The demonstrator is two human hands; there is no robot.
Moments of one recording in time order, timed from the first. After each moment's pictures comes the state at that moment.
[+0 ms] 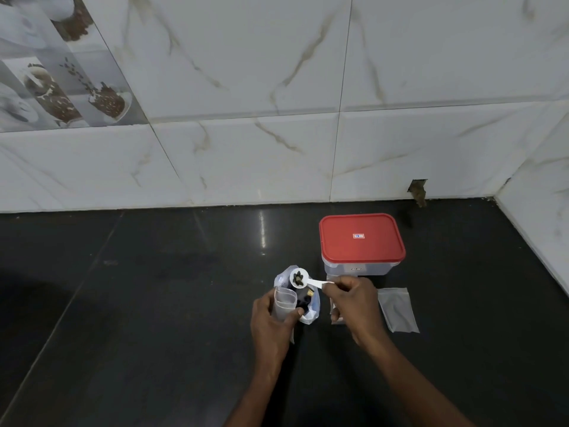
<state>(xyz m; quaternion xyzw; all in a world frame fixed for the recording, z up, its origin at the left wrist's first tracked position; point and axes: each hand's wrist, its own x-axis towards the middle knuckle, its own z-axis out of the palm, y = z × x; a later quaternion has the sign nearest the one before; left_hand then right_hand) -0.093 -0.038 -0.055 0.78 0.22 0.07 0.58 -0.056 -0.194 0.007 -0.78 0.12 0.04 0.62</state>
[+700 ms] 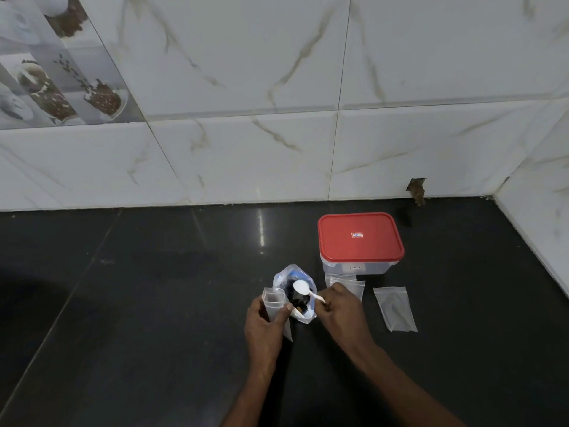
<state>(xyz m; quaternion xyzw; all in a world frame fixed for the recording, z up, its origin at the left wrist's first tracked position) -0.094 -0.030 -0.069 0.72 0.27 0.05 0.64 -0.058 -0.191 -0.048 -0.94 -0.04 -0.04 0.35</state>
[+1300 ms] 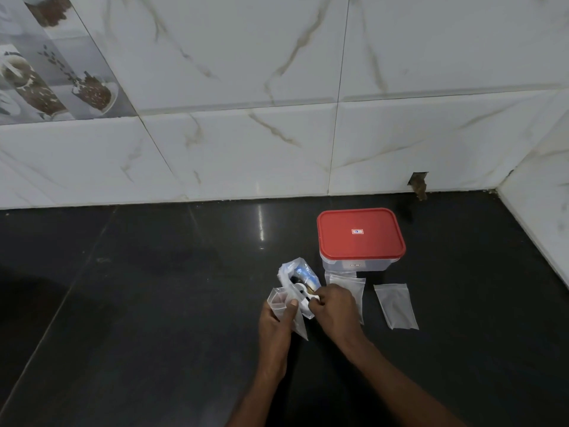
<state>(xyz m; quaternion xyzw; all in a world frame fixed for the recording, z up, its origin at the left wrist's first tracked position) -0.092 -0.050 -0.072 0.64 0.21 -0.01 0.74 -0.047 -0.176 -0.045 -0.95 0.01 0.06 0.31</state>
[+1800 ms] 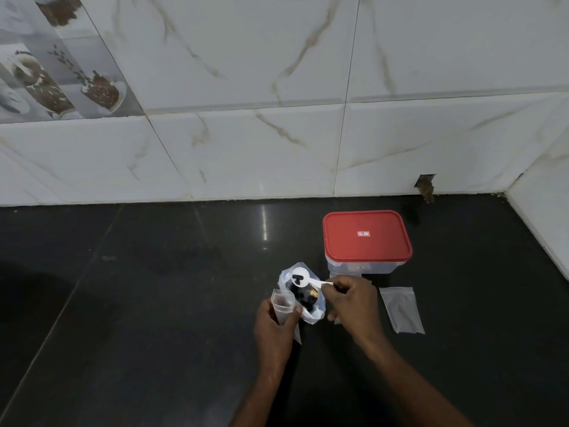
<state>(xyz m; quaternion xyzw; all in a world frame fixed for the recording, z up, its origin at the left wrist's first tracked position) -0.094 -0.038 -0.072 0.73 0.26 0.03 0.63 -0.052 -0.188 0.002 -0.82 0.10 0.03 0.56</state>
